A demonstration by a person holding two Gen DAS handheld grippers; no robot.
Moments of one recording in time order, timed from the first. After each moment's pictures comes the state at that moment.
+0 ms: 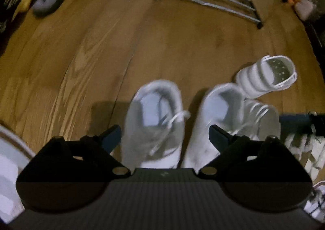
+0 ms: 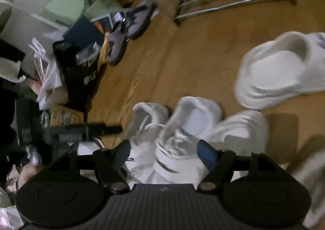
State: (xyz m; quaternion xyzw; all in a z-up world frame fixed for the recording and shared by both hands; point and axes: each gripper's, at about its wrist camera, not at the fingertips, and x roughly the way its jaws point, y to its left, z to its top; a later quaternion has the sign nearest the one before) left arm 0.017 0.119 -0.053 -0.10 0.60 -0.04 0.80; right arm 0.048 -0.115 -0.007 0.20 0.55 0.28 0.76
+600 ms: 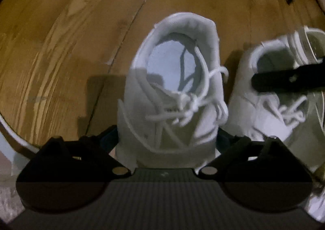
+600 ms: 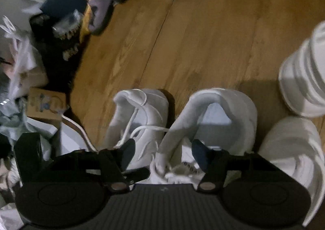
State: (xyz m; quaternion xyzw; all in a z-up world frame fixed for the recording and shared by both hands) left arm 0.039 0.109 -0.158 -0.11 0.62 0.00 0.77; right arm 0.103 -0.039 -0.099 0.18 0.65 0.25 0.70
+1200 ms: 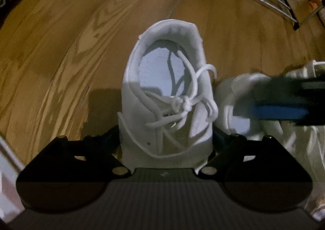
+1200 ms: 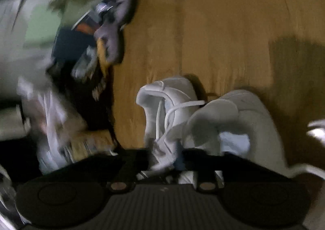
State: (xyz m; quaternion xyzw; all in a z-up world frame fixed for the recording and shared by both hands) left arm 0.088 0.144 -0.147 -0.11 0.60 0.00 0.79; right arm 0.104 -0.054 -0.081 0.33 0.58 0.31 0.68
